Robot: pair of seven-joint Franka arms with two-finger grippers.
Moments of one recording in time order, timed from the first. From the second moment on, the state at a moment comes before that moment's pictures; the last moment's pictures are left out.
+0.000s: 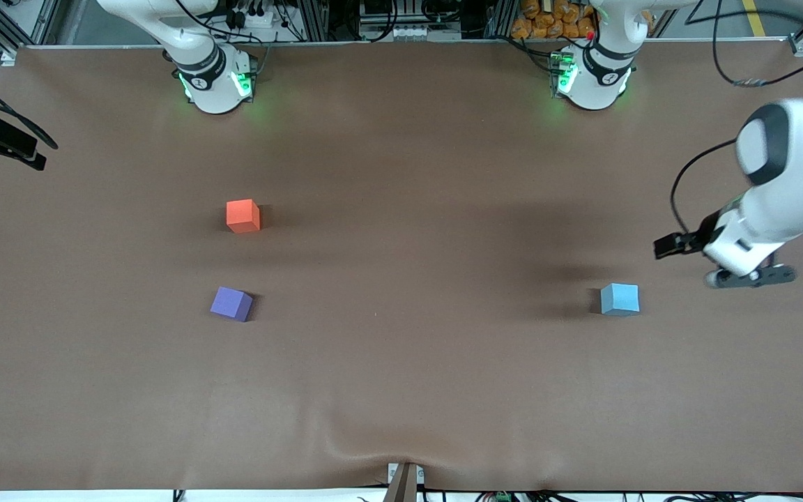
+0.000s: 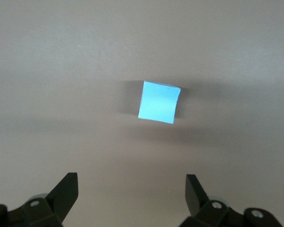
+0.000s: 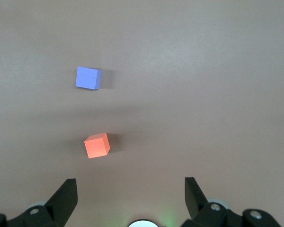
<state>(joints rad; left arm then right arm) 0.04 0.20 -0.05 -1.95 -0.01 2.07 -0.07 0.03 -0.02 -0.09 -1.50 0.00 1.41 0.00</state>
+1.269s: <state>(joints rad) 0.02 0.54 -0.09 -1.87 -0.01 2.38 0.04 0.03 -0.02 -0.09 -1.50 0.00 1.41 0.00</state>
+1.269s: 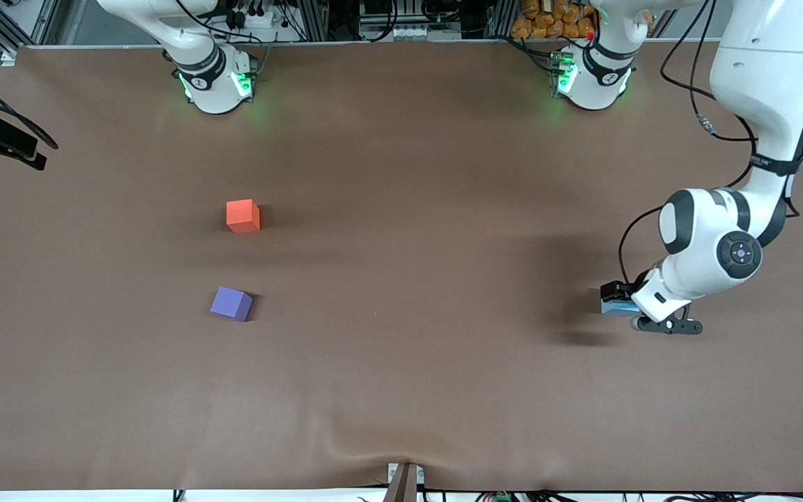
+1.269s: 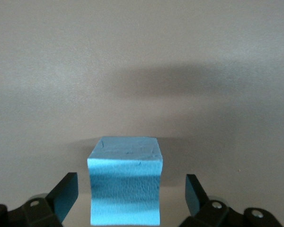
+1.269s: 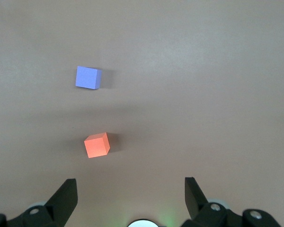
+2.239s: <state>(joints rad) -0.11 0.53 -0.24 -1.85 -0.01 2.34 -0.17 0.03 -0.02 -0.09 -1.50 0.00 1.41 0.00</state>
